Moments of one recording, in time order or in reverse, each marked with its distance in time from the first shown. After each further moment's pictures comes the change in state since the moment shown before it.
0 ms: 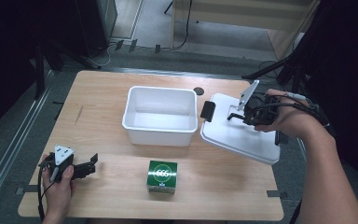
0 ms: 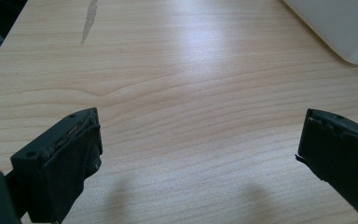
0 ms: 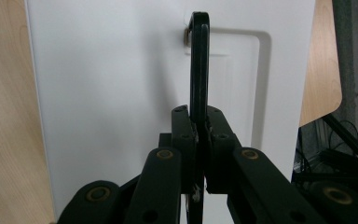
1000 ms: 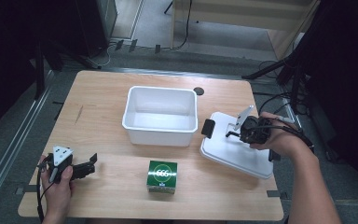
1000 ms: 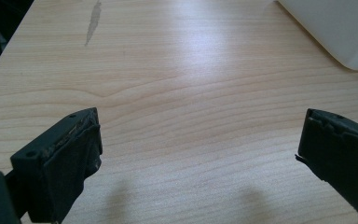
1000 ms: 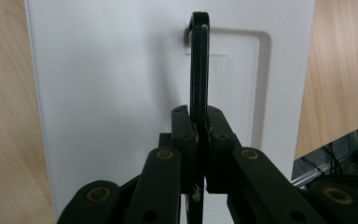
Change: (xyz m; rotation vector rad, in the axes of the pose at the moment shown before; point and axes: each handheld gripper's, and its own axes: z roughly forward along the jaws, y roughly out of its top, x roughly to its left) left arm 0.001 -0.001 -0.002 -0.020 0.005 -0.016; right arm 0.025 -0.030 0.074 0.010 0.043 0.037
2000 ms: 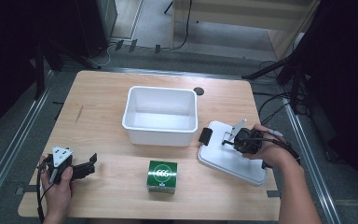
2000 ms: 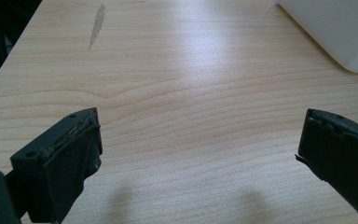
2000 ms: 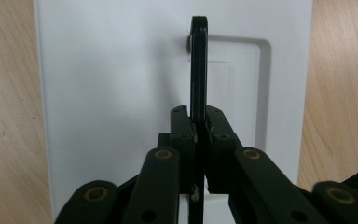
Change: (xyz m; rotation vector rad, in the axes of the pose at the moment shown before) left arm -0.001 -0.001 -0.001 -0.011 0.010 -0.001; right arm 0.017 -0.010 0.053 -0.027 0.002 0.046
